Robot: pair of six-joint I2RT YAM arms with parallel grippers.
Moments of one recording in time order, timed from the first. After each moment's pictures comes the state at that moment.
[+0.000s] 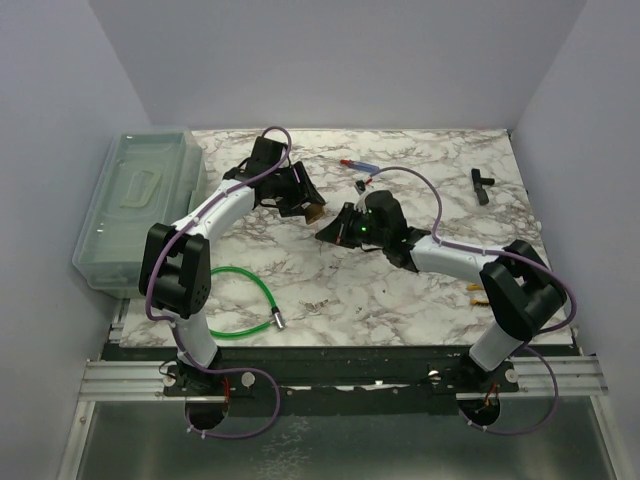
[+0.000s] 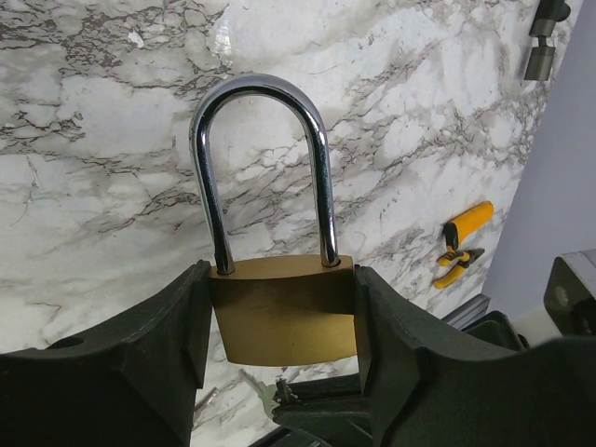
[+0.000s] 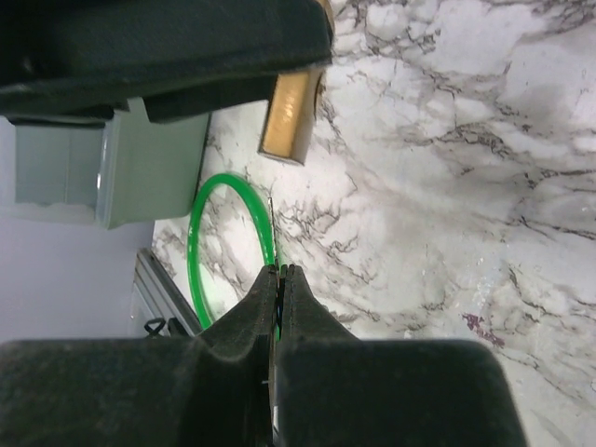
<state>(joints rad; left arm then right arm) -0.35 1.79 1.41 -0.46 0.40 -0.75 0.68 1.65 0.92 0.32 -0.27 0.84</state>
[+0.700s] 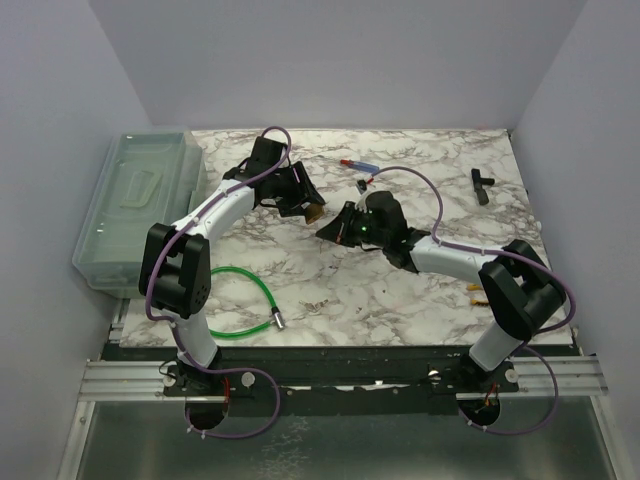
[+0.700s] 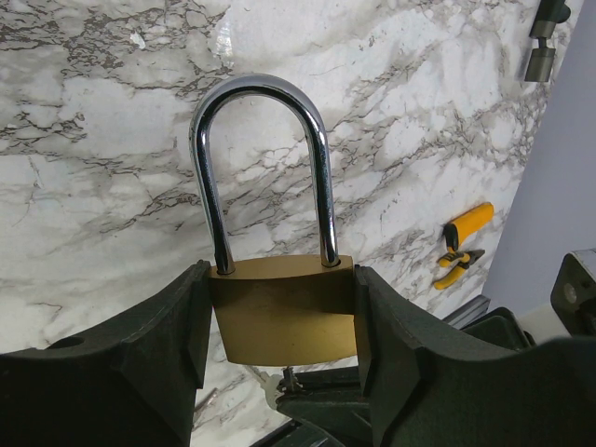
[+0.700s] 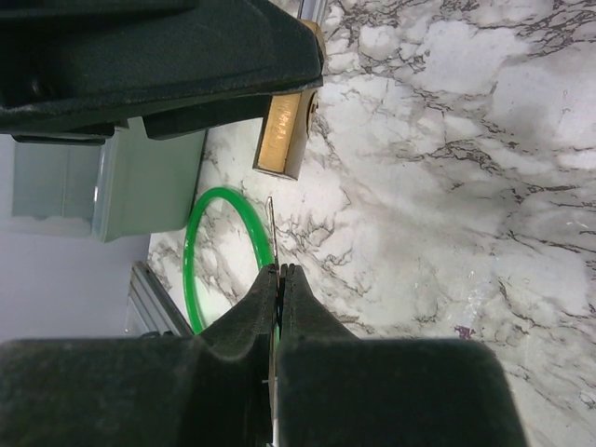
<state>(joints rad) -0.35 1.79 1.41 -0.46 0.40 -0.75 0.68 1.66 0.90 0.35 -0.25 0.84</state>
